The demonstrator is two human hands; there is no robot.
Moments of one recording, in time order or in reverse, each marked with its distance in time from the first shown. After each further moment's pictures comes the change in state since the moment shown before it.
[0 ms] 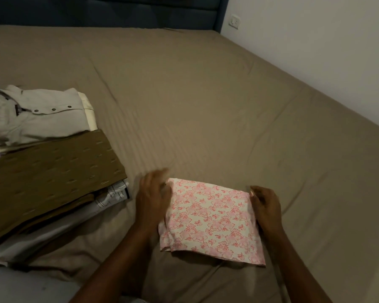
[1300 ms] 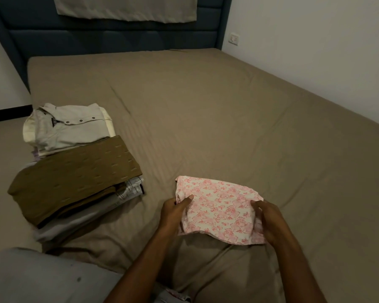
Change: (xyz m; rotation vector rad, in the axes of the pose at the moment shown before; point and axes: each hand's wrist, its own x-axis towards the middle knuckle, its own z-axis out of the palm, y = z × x) left_hand -0.054 0.039 0.001 -0.789 -0.263 -0.819; right_hand -0.063 -0.068 -0.020 0.756 -0.198 0.638
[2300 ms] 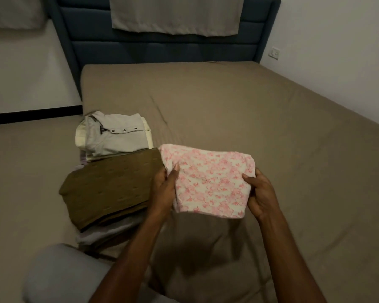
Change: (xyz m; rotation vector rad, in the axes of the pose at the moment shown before) left_hand -0.018 0.149 -0.081 -0.087 0.152 0.408; right_hand 0.021 -0.072 0.174 0.221 -0.428 -0.171
